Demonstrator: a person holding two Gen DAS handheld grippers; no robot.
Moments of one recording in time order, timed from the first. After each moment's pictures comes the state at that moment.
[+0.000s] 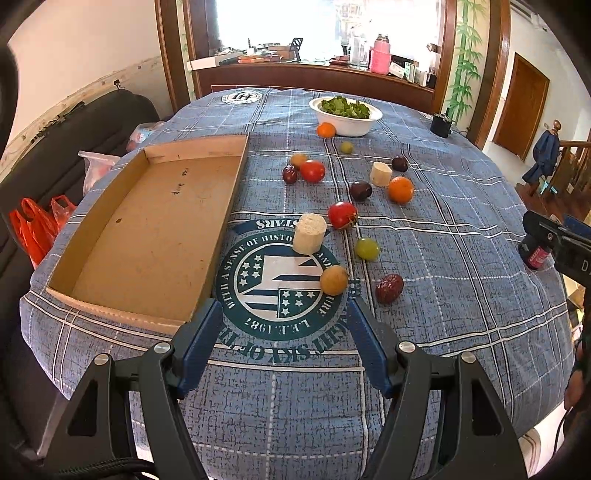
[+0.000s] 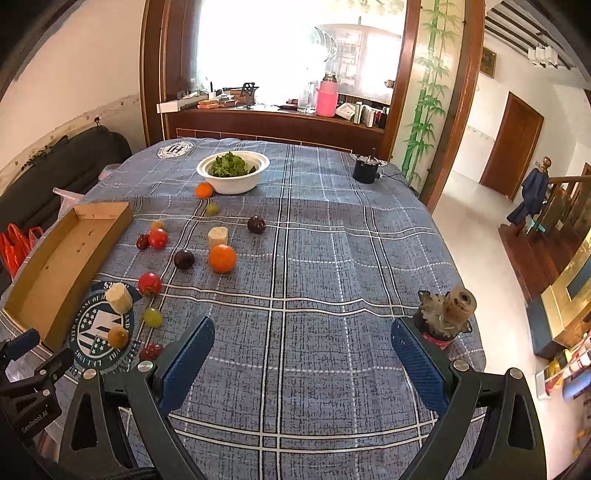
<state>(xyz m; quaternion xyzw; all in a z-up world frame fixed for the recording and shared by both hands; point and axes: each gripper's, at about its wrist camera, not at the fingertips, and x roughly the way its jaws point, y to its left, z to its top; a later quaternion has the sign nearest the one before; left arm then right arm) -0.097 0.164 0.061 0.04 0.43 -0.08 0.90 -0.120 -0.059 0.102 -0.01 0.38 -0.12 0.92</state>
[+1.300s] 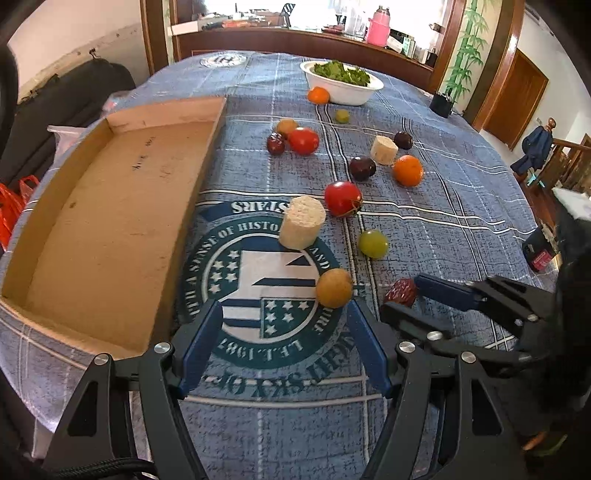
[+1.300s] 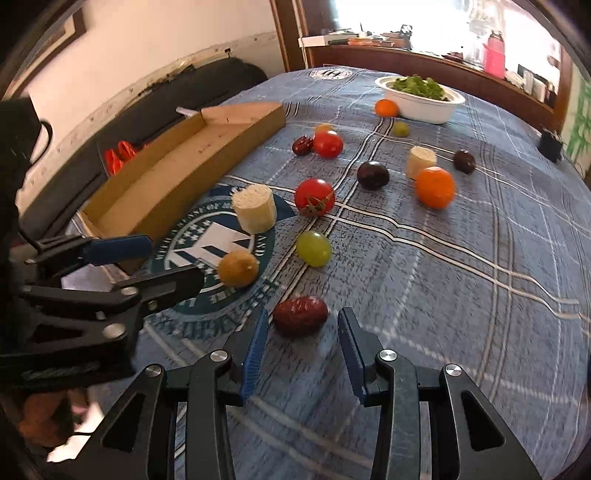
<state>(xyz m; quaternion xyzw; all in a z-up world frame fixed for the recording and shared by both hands) -0.050 0.161 0.027 0.02 0.49 -0.11 0.86 -0.065 0.032 0.000 -0.02 0.46 0.17 0.87</state>
